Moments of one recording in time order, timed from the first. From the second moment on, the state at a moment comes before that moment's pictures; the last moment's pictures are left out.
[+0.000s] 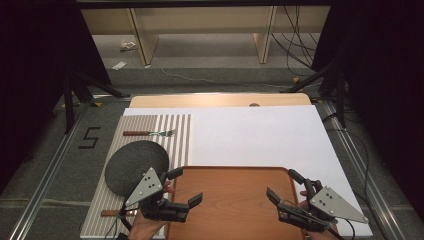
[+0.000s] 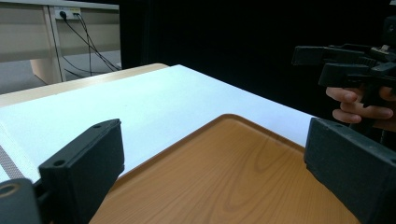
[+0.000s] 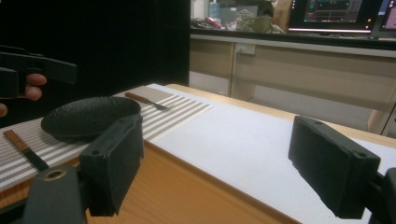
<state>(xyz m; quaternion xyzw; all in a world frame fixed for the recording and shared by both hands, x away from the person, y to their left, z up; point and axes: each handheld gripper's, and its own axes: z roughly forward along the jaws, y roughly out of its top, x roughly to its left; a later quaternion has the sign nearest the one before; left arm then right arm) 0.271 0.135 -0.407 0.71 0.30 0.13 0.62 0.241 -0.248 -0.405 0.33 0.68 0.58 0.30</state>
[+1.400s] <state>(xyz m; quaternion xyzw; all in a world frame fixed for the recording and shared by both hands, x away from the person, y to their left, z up) 0.271 0.157 -0.395 0.78 0.30 0.15 0.53 0.242 -0.249 -0.406 0.33 0.68 0.58 0.30</state>
